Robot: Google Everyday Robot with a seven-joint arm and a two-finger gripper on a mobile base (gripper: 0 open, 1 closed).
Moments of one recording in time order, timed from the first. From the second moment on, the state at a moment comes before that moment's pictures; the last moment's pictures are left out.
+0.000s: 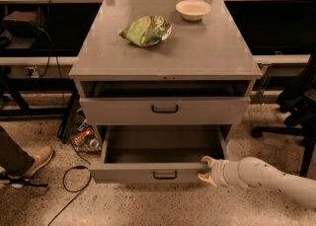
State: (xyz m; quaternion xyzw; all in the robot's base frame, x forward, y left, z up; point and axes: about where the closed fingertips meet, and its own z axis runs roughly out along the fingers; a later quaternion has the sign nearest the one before) arm 0.519 -0.191 0.408 -0.59 0.74 0.06 0.32
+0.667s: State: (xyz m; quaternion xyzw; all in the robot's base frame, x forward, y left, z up) arm 0.519 -0.191 0.409 -0.59 0.74 0.06 0.32
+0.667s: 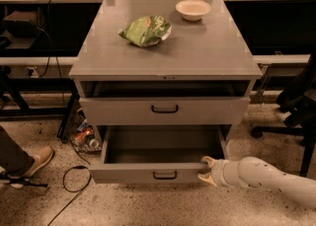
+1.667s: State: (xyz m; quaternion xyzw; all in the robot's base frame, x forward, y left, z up) arm 0.489 -0.190 0.412 -0.59 0.74 0.06 0.30
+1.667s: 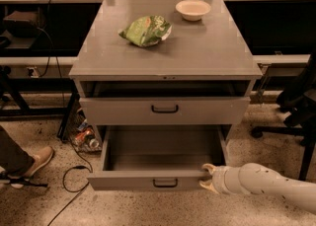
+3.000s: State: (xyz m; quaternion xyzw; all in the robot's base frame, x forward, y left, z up) arm 0.498 -0.179 0.413 -0.62 0.73 0.08 0.28
